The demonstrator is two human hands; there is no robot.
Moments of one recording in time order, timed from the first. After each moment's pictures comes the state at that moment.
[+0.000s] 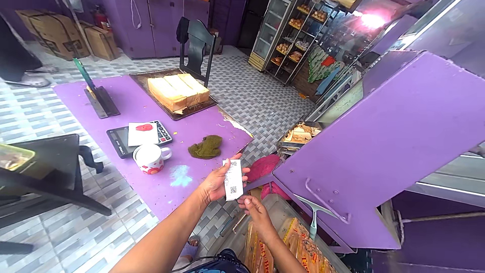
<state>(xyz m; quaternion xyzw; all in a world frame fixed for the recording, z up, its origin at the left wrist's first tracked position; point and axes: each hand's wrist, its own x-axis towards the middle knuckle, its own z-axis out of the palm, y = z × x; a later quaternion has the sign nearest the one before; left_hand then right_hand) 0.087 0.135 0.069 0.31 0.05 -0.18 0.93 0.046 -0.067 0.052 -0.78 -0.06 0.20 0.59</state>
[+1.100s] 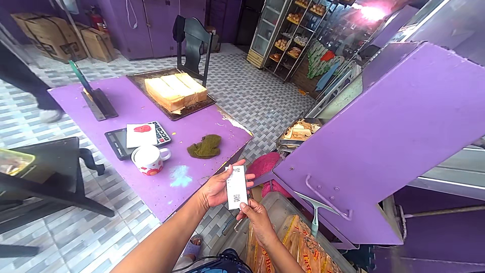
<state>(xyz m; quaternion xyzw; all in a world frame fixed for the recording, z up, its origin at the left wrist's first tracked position) 0.079 0.134 0.057 0.25 -0.04 -0.25 0.93 0.032 -0.055 0.065 -0.67 -0.01 0.21 0.72</state>
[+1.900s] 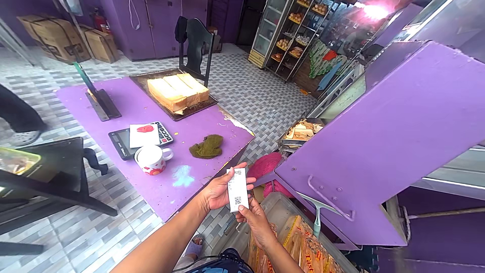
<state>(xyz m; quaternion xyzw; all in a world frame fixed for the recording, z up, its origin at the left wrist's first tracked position) 0.072 0.134 0.059 0.25 -0.01 -0.26 0.93 0.028 -0.048 0.059 -0.65 0.04 0.24 0.72</state>
